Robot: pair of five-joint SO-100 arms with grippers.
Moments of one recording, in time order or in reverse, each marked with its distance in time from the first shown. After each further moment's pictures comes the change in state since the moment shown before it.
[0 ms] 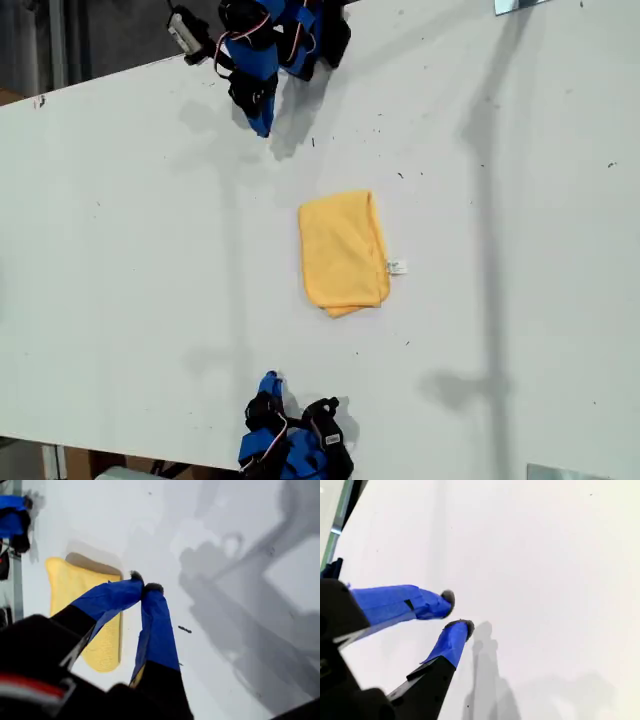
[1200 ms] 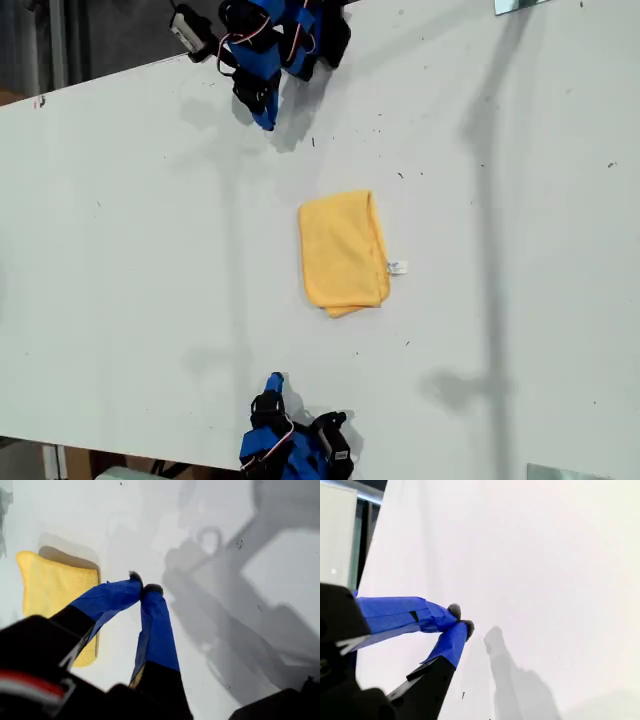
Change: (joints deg) arm 0 1.8 0.0 0.7 -0.8 15.6; arm 1 2.2 0.0 1.1 6.7 -7.1
